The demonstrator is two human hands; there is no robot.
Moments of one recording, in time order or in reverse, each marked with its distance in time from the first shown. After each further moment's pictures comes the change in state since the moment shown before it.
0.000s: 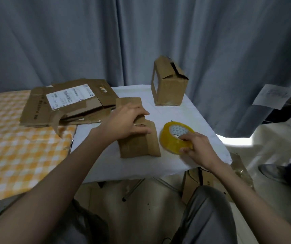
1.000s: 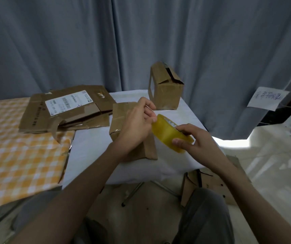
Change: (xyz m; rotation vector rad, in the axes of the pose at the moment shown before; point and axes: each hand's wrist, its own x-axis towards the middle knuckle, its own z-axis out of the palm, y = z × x) left_hand -0.004 0.079 -0.005 -0.648 0.372 -0.203; right_hand -0.028 -0.061 -0.060 0.385 0.115 -0.051
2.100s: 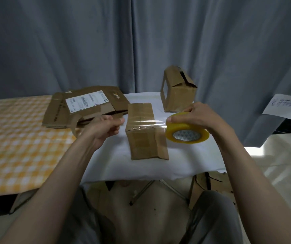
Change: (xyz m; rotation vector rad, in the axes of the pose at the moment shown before) left_hand -0.020 -0.070 -0.102 -0.499 0.076 -0.658; right_hand 0.087 -0.033 -0.010 -0.166 -0.173 0.237
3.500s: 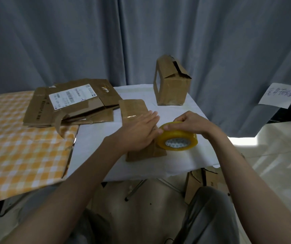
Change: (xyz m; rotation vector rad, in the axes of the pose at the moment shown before) left_hand 0.019 -0.022 0.103 1.302 -0.431 0.685; right_hand 0.032 0.067 0.029 0.128 -0.239 0.020
